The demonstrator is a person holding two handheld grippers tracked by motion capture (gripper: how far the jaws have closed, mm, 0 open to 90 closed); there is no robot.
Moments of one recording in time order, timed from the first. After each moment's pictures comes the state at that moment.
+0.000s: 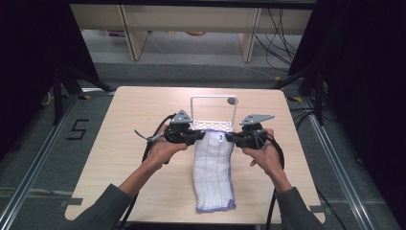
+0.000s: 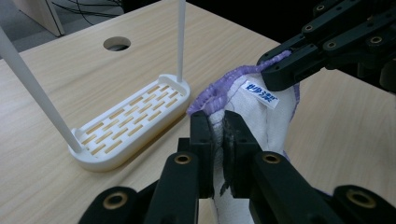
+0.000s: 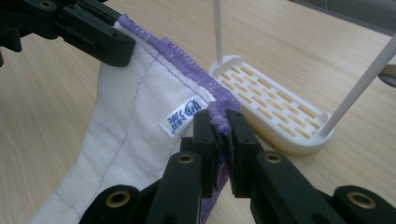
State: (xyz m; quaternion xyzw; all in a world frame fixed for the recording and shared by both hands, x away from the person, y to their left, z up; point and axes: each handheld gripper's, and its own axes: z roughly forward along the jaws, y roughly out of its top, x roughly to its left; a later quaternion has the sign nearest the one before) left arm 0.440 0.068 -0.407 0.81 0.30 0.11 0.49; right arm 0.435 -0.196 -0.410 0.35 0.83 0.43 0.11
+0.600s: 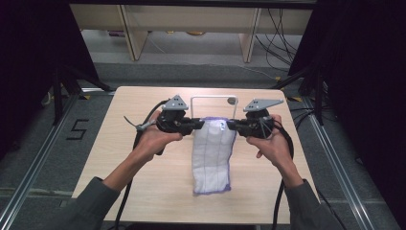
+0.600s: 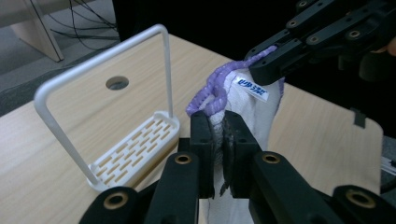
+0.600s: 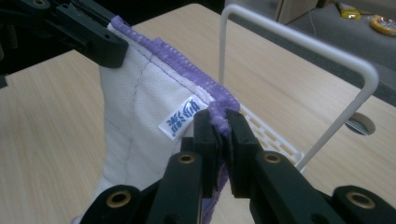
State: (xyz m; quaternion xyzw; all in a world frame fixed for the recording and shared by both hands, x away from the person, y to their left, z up) left arm 0.426 0.078 -0.331 0.81 0.27 0.11 0.51; right arm 0.422 -0.192 -0.337 0.32 0.83 0.44 0.15
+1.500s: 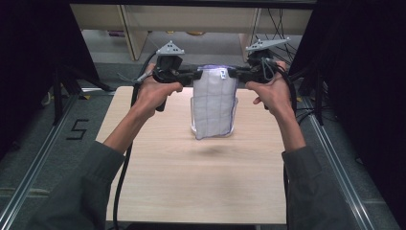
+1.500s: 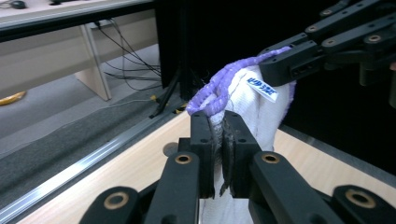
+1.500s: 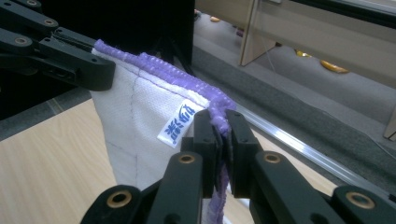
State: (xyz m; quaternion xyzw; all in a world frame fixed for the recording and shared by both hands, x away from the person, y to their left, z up) left arm 0.490 0.080 -0.243 0.76 0.30 0.19 0.54; right arm 0.494 -0.180 -0.230 0.34 0.79 0.46 0.21
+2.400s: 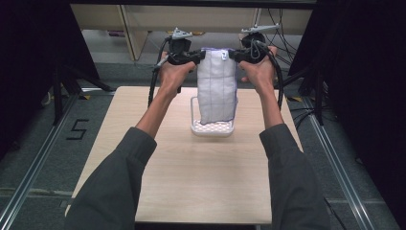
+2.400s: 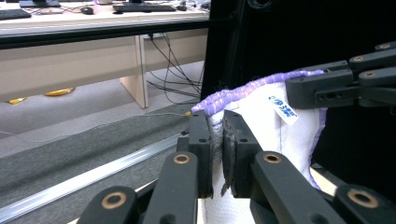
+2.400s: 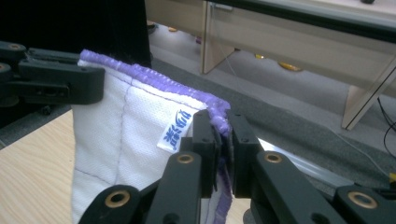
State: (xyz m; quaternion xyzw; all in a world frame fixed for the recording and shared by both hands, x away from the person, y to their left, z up) left arm 0.571 0.055 -0.259 0.70 0.39 0.24 0.55; right arm 0.575 -0.175 -0.239 0.40 0.75 0.46 0.26
